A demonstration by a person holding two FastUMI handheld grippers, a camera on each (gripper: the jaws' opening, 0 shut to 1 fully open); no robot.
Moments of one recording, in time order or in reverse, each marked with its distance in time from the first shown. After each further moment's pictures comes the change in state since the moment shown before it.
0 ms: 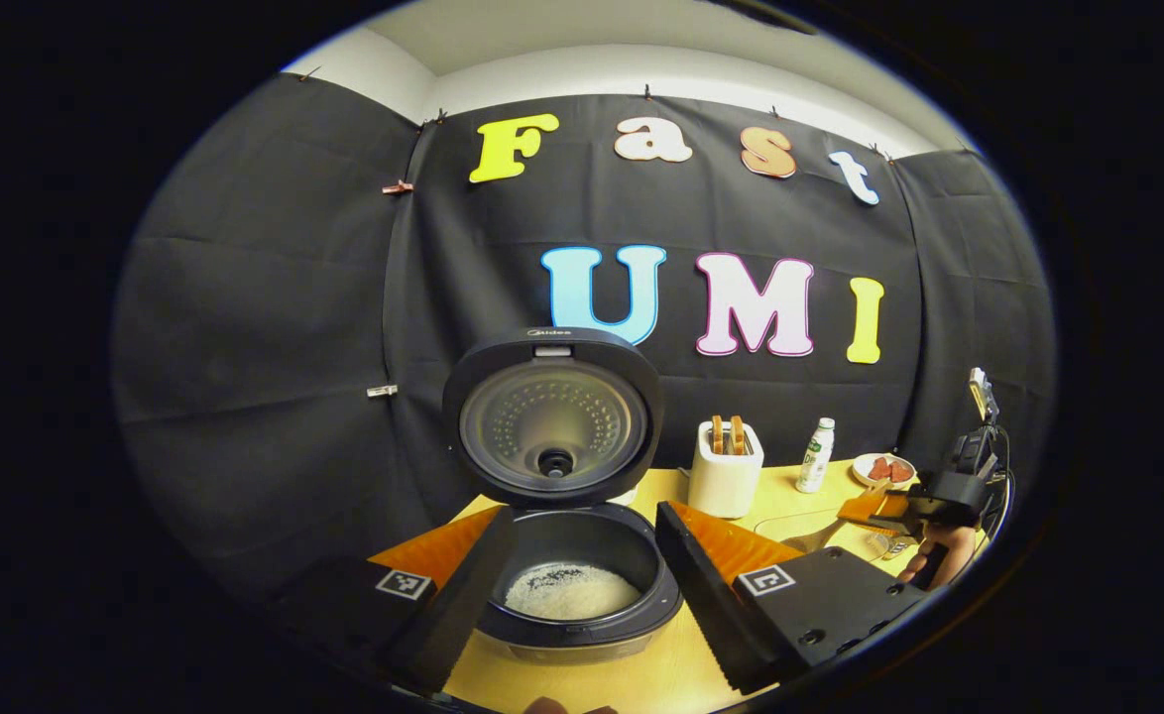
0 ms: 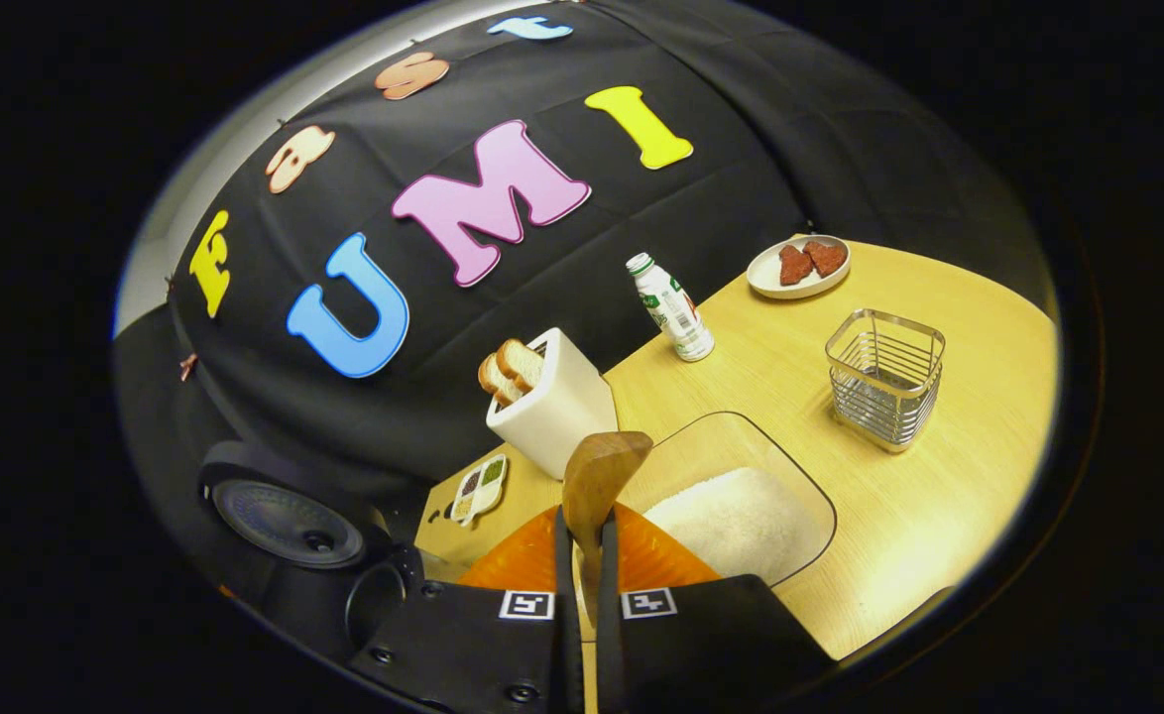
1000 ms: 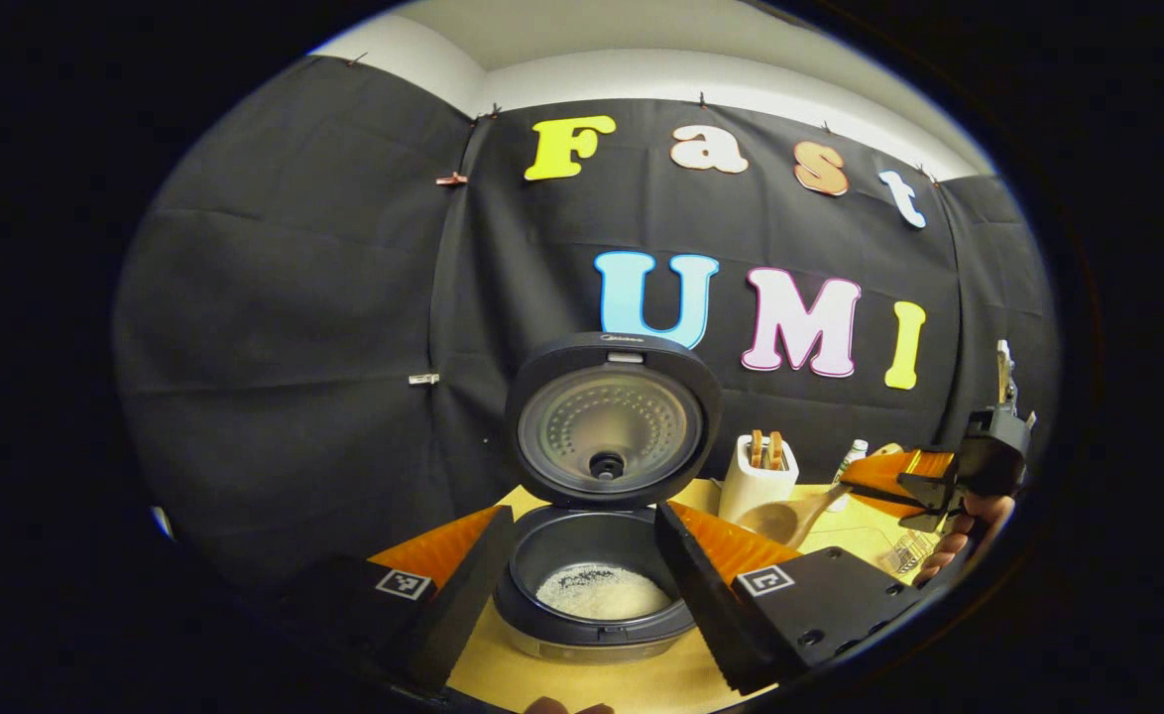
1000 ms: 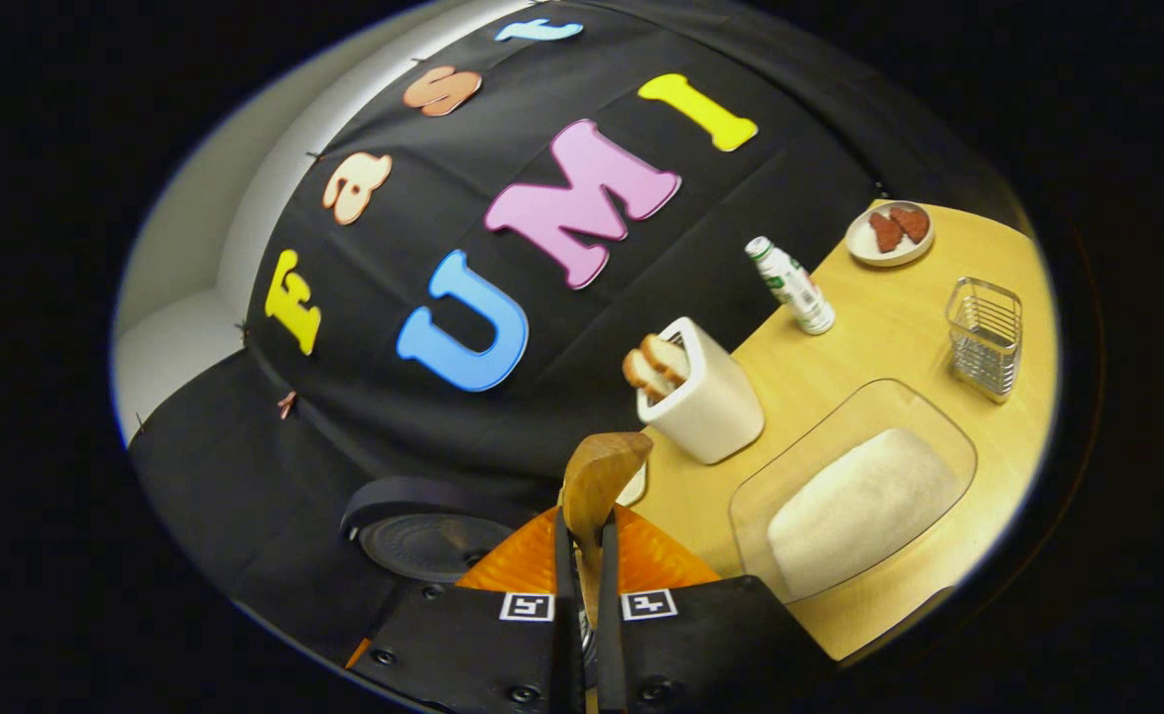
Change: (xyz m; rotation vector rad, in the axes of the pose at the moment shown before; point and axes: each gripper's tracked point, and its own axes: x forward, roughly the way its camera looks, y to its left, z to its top) left arm -0.008 0.050 0.000 -0.114 -0.003 0.118; right arm -0.037 0.168 -0.022 0.033 0.105 0.323
